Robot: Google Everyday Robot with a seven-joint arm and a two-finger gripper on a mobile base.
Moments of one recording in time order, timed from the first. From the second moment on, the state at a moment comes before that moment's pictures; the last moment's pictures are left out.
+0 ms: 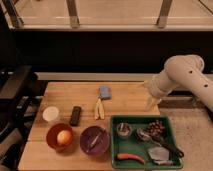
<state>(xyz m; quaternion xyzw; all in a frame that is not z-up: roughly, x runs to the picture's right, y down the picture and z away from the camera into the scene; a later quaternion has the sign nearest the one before) 0.204 0.045 0.688 -0.21 -0.16 -0.06 0.96</state>
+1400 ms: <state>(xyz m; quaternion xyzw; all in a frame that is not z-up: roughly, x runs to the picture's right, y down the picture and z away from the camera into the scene) -0.016 0.084 0.665 -0.29 -0.30 -0.21 0.88</state>
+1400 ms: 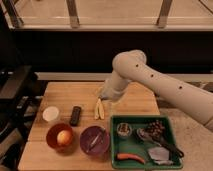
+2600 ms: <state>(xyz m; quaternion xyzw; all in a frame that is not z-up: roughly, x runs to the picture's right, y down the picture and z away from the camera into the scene) -0.101 0.128 0.680 -0.36 -0.33 -0.23 0.84</state>
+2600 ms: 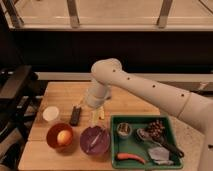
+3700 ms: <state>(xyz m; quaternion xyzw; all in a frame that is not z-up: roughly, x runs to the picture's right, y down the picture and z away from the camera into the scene) -0.211 0.206 0.701 -0.42 -0.42 -0.24 0.77</state>
